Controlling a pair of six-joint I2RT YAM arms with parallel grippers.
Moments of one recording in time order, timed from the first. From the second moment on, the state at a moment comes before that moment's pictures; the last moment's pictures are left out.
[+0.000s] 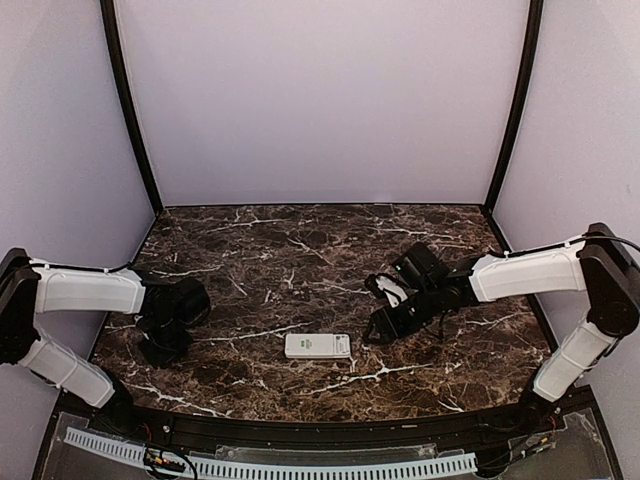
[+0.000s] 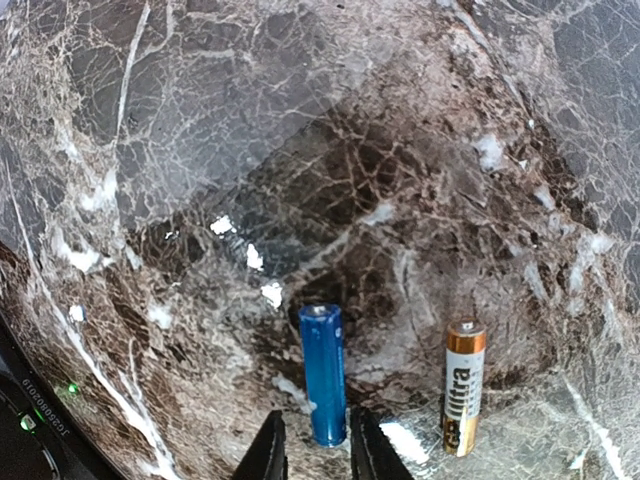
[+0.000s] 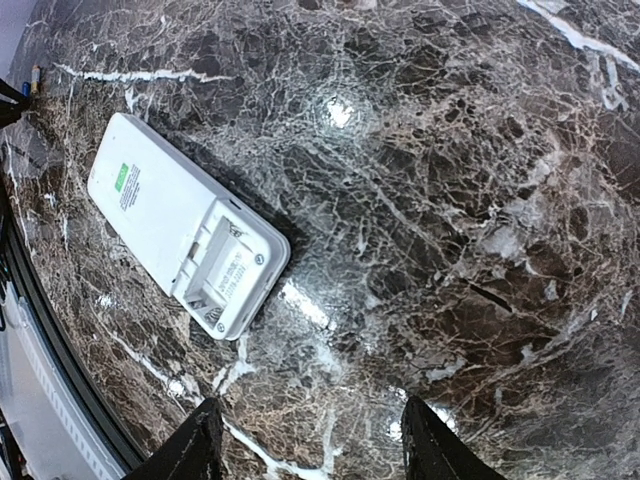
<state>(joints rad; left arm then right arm) -0.60 1.38 0.66 -0.98 -0.25 -1.56 0.80 1.58 0.85 -0.33 -0.33 0.33</state>
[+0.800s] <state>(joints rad) -0.59 1.29 0.63 -0.97 -0.28 -1.55 0.80 1.58 0.86 -0.36 -0.33 0.32</state>
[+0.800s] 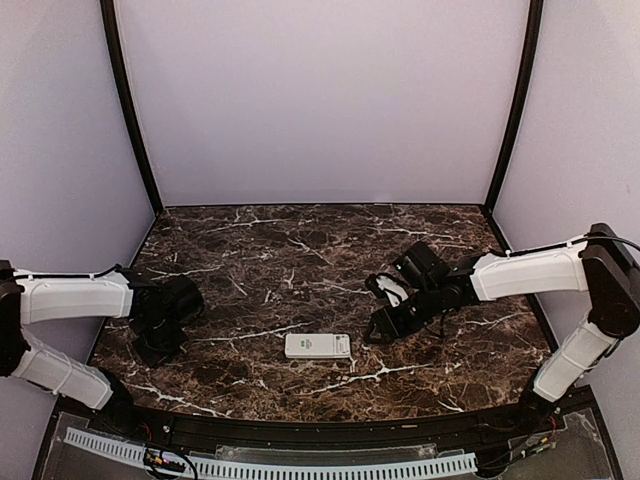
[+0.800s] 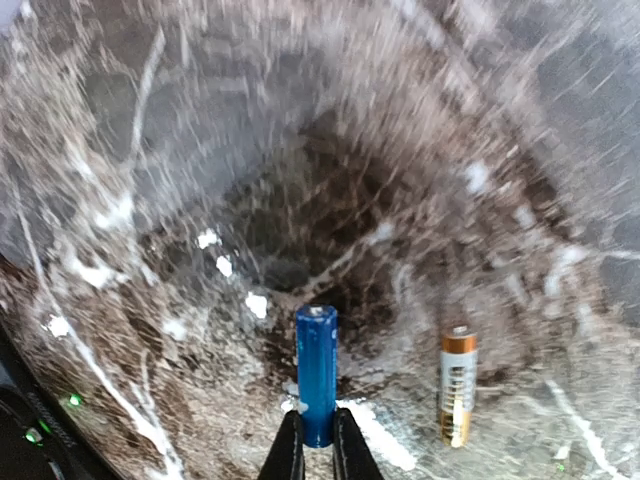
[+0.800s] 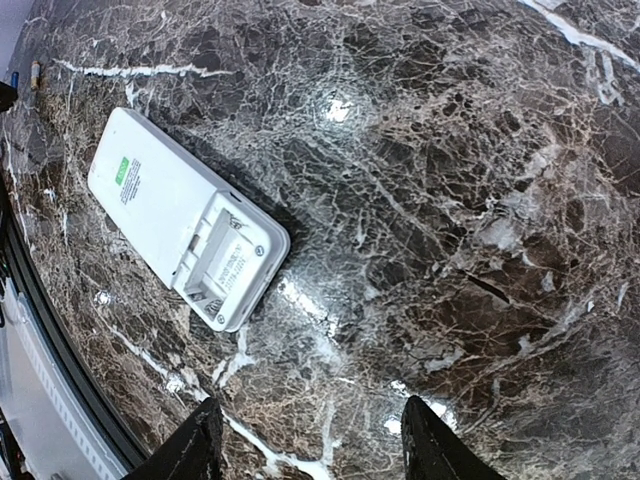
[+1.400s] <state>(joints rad) -0.83 1.19 0.89 -1.04 -0.59 -1.34 0.80 1.48 0.93 -0.39 -0.36 0.28</state>
